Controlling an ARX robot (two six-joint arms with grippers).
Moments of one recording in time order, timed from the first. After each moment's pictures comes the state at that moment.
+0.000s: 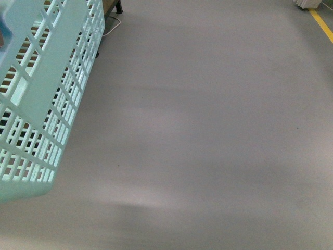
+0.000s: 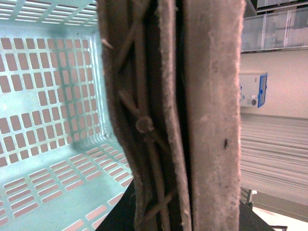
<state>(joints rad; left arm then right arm) -0.16 1.14 1.00 -0.28 -0.21 -1.47 0.00 0.00 0.02 0.00 0.00 0.00</state>
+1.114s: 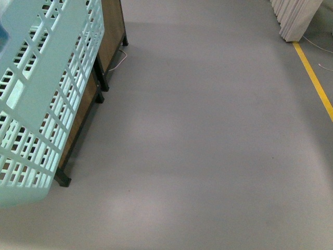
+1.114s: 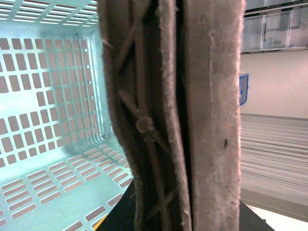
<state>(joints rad) -0.16 1.14 1.00 -0.28 -0.21 -1.47 0.00 0.00 0.02 0.00 0.00 0.00</state>
